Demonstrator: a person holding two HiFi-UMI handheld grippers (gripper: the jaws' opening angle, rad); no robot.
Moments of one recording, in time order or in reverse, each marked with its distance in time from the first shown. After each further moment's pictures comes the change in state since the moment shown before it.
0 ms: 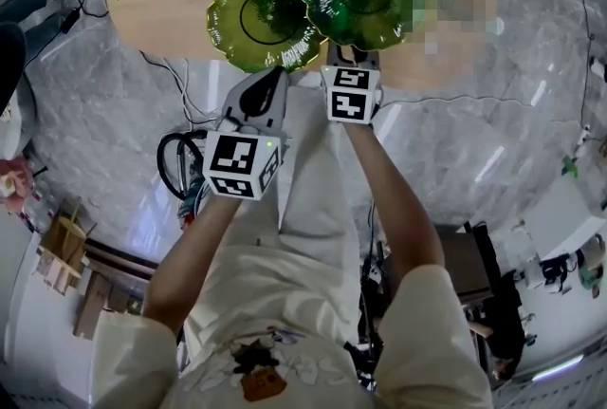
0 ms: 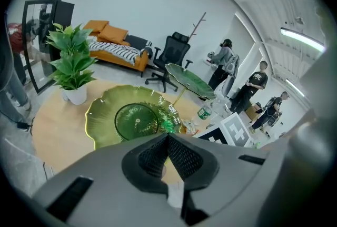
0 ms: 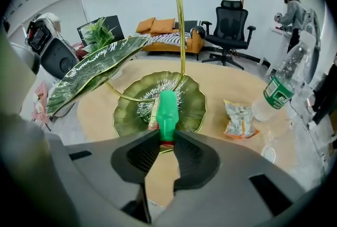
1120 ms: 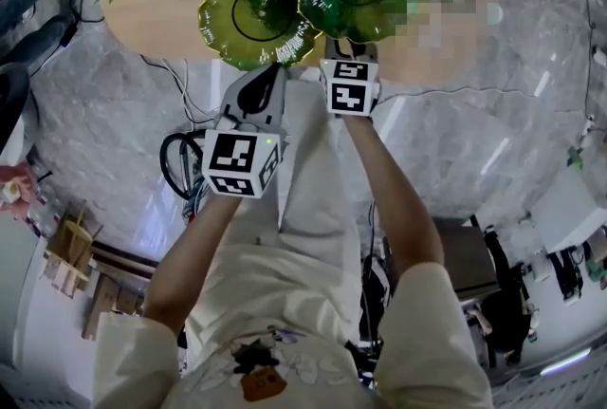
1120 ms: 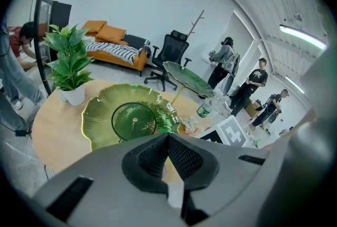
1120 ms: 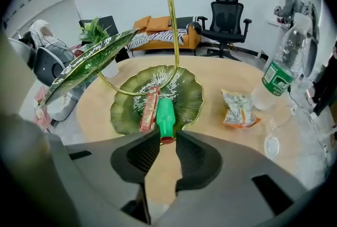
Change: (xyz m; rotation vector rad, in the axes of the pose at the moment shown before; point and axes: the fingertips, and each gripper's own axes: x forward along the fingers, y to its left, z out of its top) left arm 0.005 -0.004 -0.004 0.019 0.013 -0.004; right arm 0.009 -0.005 -0.017 0.052 0.022 0.006
